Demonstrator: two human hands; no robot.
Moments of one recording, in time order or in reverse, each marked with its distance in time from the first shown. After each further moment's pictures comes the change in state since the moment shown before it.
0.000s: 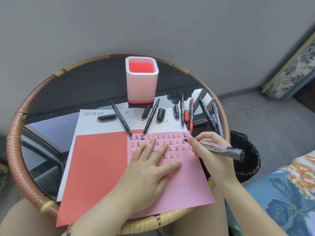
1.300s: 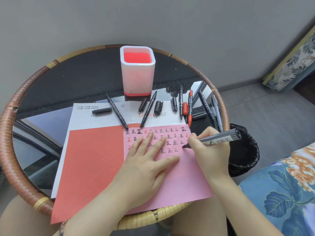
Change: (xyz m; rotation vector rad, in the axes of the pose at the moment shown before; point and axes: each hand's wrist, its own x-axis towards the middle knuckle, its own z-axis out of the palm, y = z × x) left_hand 0.001 0.001 -0.002 -0.037 -0.018 -0.013; right_hand 0.004 0.021 0.010 -0.228 0.209 -0.095
